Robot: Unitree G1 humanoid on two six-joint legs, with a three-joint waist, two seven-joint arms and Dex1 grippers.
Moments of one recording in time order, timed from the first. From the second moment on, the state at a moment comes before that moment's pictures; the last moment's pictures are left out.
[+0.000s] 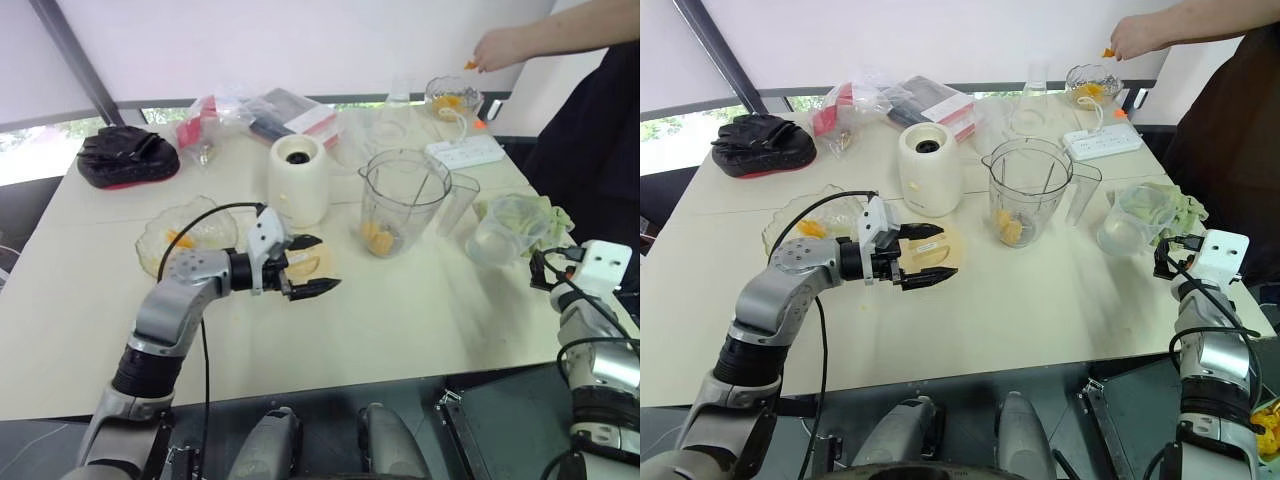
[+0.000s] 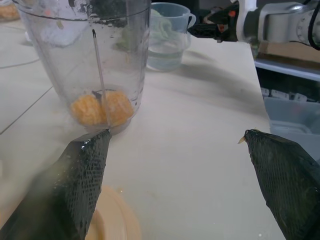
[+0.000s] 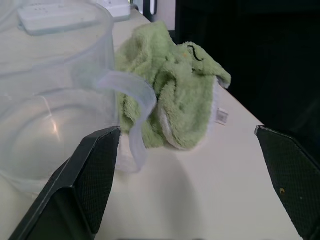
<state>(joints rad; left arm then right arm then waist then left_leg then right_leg) -0.43 0.42 -0.10 -0.21 -0.31 0.56 -1.00 -0.25 -0.56 -0.40 0.39 0.32 0.18 0.04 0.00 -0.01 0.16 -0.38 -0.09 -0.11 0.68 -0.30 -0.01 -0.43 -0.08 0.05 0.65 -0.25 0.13</state>
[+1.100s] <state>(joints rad) -0.37 0.55 -0.11 -0.28 -0.42 0.56 -1.06 -0.45 -0.56 -0.40 0.70 0.22 0.01 0.07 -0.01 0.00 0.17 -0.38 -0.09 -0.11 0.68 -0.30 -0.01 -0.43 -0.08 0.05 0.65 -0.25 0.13</state>
